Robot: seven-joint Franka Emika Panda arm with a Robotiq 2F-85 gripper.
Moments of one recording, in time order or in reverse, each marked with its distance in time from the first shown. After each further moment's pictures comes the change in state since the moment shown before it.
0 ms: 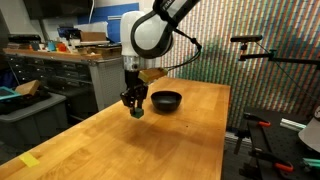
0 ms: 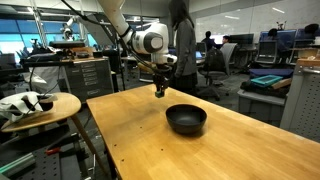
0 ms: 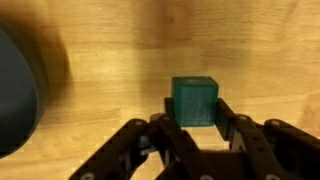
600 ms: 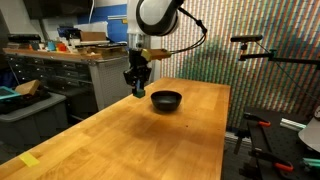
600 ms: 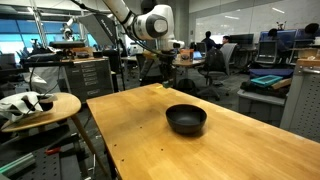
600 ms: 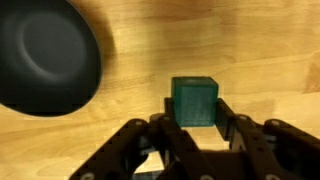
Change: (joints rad) arm -0.012 -0.128 -0.062 -0.037 -0.001 -0.027 0.012
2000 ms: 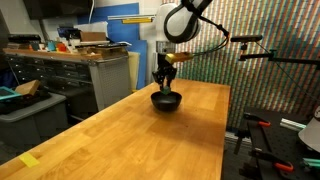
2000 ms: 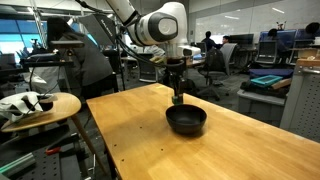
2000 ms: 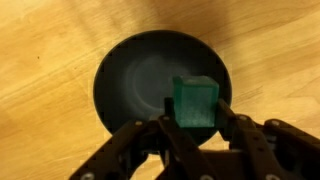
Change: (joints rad) arm -0.101 -0.101 -0.097 -0.233 -0.035 0.071 0.120
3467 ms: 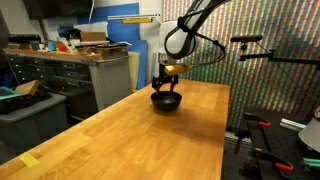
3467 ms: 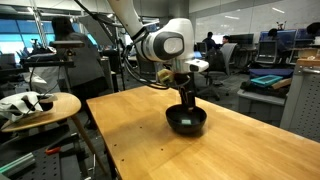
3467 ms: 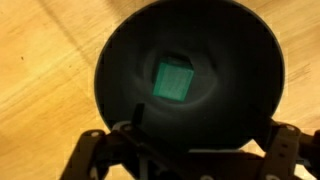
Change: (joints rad) arm -0.011 0.120 -0.041 0.017 0.045 0.152 0.028
